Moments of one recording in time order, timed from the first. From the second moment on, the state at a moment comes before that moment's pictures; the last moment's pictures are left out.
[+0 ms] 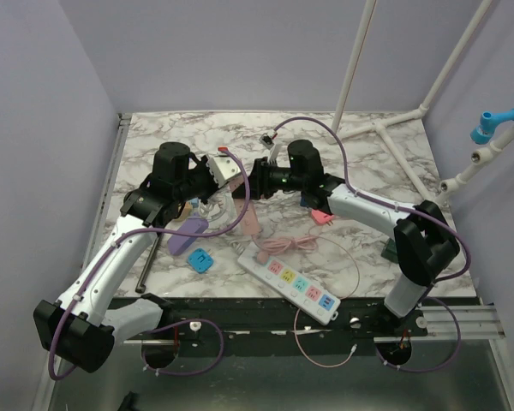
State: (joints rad) left arm -0.43 1.09 1.09 -0.46 0.39 0.60; right arm 0.68 1.72 1.18 0.23 -0.58 0.58
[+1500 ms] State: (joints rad) left arm -0.48 1.05 1.37 -0.63 0.50 0.67; right arm 0.49 1.83 1.16 0.00 -0.23 0.58
